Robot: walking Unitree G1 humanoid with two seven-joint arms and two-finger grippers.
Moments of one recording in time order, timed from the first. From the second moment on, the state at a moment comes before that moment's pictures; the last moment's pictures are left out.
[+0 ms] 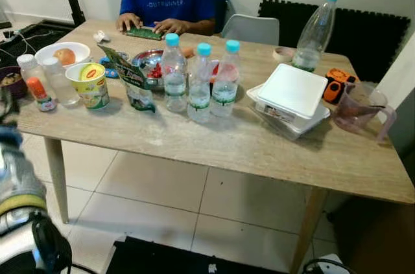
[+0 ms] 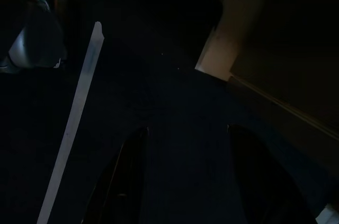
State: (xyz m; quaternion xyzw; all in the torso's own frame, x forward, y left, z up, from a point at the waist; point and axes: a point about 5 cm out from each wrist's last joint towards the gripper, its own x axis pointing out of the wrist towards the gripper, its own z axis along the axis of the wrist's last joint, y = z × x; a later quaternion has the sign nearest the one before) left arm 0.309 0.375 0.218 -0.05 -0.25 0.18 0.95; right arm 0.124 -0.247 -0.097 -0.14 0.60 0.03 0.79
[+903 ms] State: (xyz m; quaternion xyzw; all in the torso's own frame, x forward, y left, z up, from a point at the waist) left arm 0.259 0.415 0.132 -0.08 -0.06 0.42 0.90; right arm 0.182 -0.217 -0.072 0.03 0.44 0.13 0.89
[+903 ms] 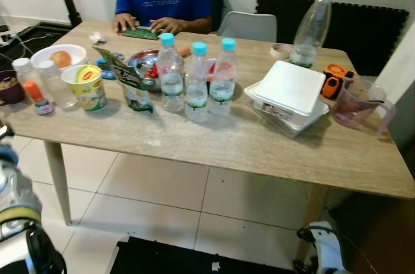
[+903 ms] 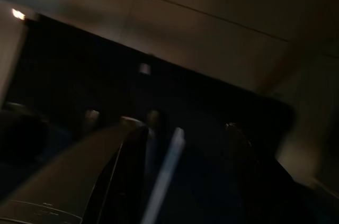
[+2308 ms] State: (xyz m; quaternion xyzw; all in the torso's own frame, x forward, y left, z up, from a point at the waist) left arm 0.151 0.249 -0.084 -0.02 0.45 0.17 0.88; right arm 0.325 -0.108 0.143 0.09 -0.06 0.55 0.83
